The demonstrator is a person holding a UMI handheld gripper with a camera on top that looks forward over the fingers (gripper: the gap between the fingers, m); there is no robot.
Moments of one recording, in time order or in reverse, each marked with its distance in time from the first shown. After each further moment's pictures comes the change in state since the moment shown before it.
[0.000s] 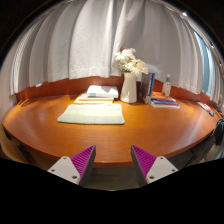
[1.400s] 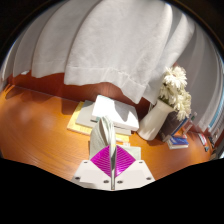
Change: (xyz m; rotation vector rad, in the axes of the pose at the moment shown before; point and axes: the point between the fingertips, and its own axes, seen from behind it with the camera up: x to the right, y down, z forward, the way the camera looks) arm -0.053 -0.184 0.266 -0.102 0.103 -0.248
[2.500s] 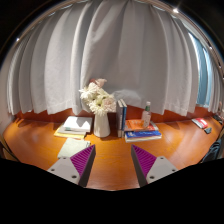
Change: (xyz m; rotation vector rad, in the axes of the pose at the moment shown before) arm 0.288 0.072 -0.180 0.224 -0.112 0.275
